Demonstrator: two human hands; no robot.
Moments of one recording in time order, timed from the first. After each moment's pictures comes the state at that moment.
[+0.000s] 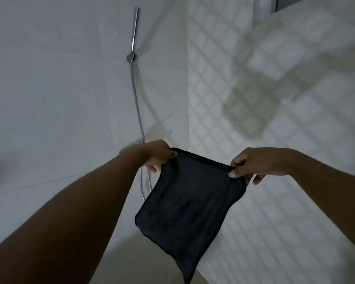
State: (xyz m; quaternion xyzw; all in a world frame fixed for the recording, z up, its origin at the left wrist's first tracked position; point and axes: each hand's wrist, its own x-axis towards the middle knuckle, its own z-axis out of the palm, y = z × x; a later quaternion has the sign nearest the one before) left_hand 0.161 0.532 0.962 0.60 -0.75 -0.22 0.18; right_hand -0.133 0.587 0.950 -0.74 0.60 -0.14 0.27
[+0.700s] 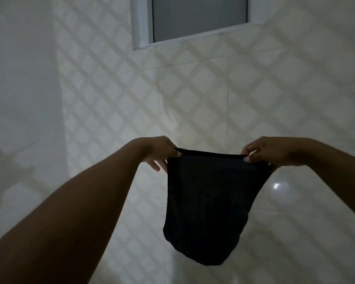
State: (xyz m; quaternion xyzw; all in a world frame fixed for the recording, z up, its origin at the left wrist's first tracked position) left_hand -0.151 0.443 1.035 0.30 -0.91 -0.27 0.10; right_hand -0.384 0.659 1.027 -0.51 0.81 -0.27 0.13
